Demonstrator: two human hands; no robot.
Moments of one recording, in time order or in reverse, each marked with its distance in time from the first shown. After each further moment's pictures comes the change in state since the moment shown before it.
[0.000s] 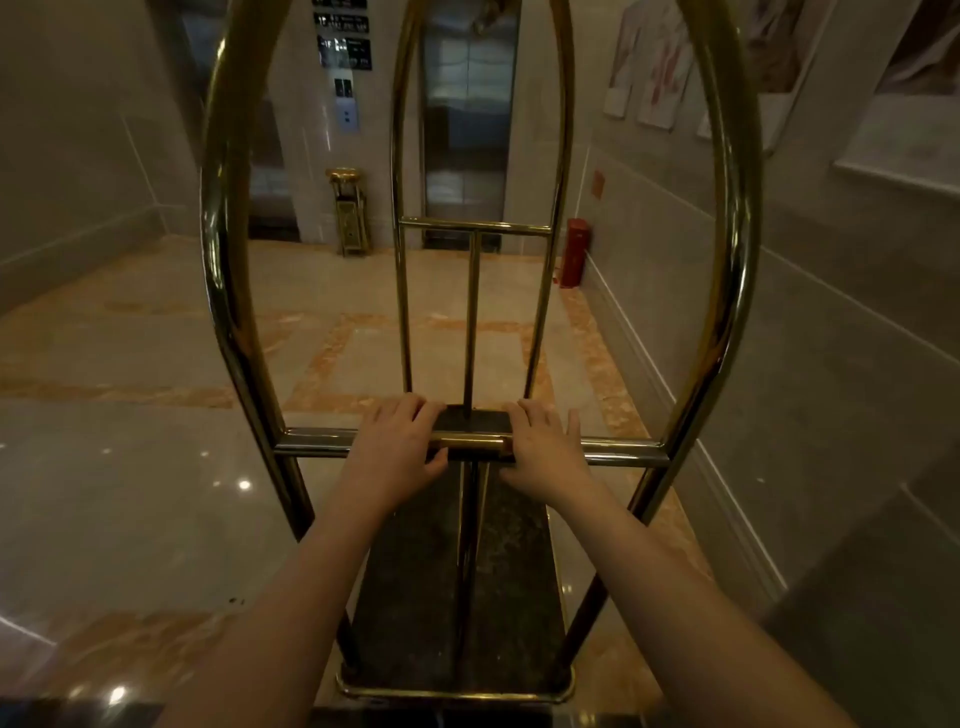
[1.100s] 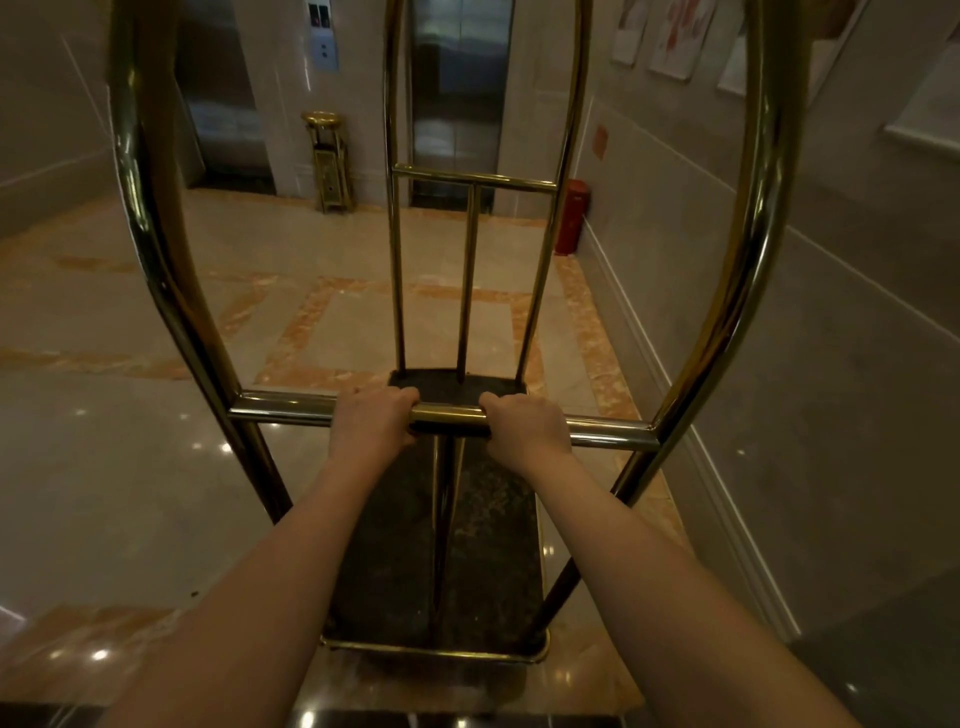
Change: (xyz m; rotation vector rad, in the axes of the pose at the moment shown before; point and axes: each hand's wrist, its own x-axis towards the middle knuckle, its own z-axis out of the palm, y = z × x) left_hand 0.119 -0.031 0.074 0.131 -0.130 -0.147; right_hand 0.111 0.040 0.020 -0.211 0.078 -0.111
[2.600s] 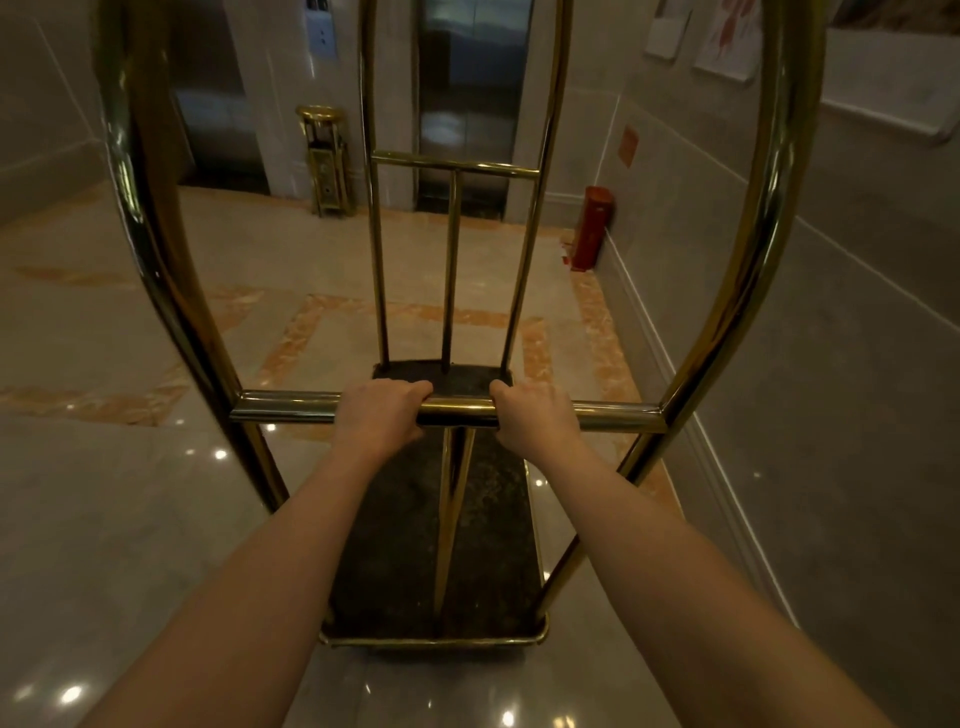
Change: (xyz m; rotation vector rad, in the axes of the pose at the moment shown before) left_hand 0.364 -0.062 0.086 0.030 -0.053 0.069; right_hand 0.358 0.148 0.084 -0.006 -0.067 -0.049
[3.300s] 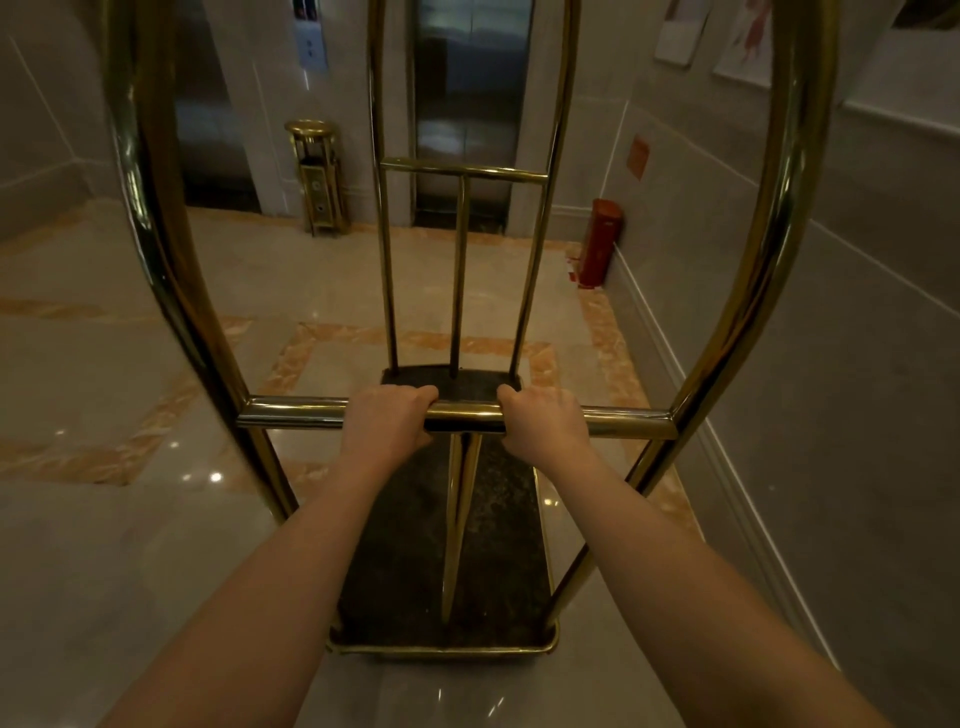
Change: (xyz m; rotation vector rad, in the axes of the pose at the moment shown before) left_hand 0.208 -0.069 0.042 0.017 0.076 0.034; right_hand 0.203 0.069 0.030 -0.011 -0.011 0.036
